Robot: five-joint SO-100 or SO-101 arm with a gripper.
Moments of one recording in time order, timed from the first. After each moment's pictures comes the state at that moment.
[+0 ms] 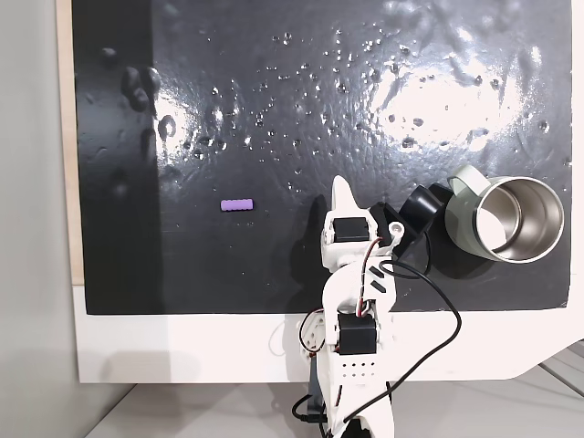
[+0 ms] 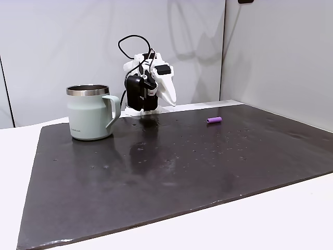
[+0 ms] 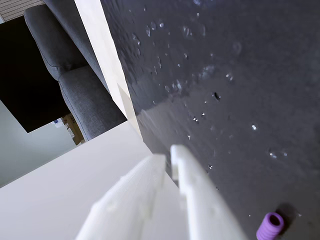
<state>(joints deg) -3.1 190.5 179.6 39.3 2.5</state>
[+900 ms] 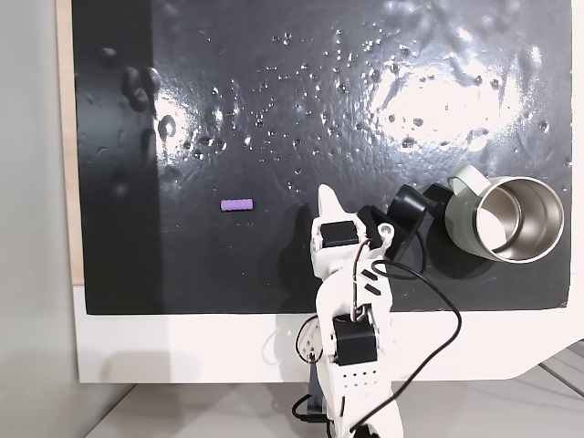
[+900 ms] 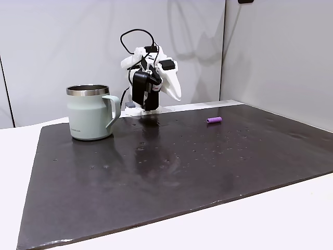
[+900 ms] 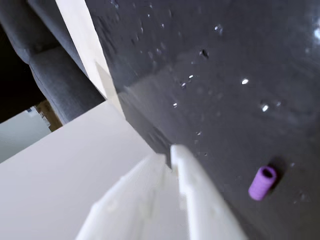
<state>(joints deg) -8.7 180.9 164.2 49.0 4.1</state>
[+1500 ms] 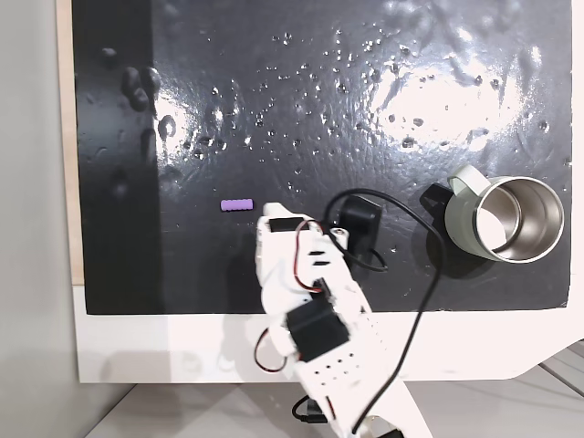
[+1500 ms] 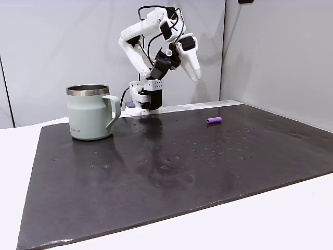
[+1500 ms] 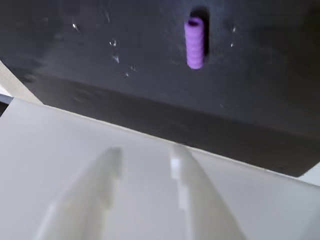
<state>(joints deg) -30.5 138.0 120.8 76.6 29.7</state>
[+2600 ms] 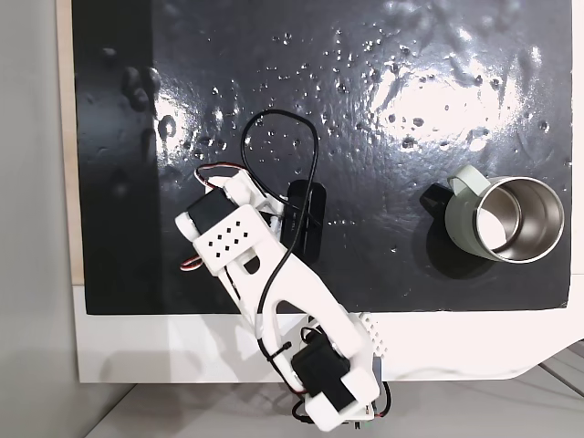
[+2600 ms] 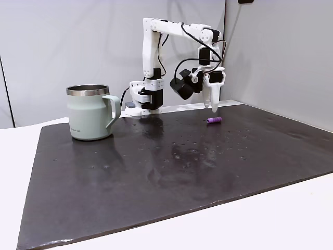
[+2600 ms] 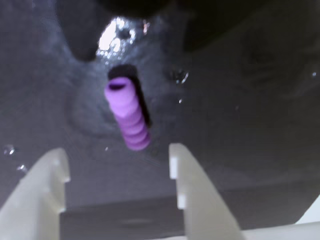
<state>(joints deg) -39.4 89.0 101.8 75.8 40.8</state>
